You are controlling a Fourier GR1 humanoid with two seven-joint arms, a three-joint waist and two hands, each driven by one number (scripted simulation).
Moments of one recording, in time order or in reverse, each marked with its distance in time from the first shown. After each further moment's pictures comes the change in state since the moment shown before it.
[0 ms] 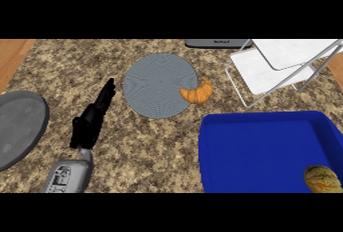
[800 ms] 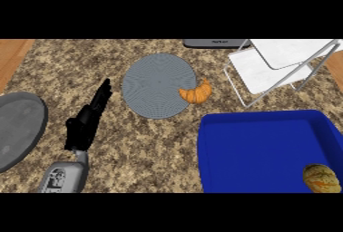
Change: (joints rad) left arm 0.019 0.014 0.009 -0.030 0.011 -0.013 0.016; right arm -0.075 -0.085 -0.147 -0.075 -0.280 0.079 0.098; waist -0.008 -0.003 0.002
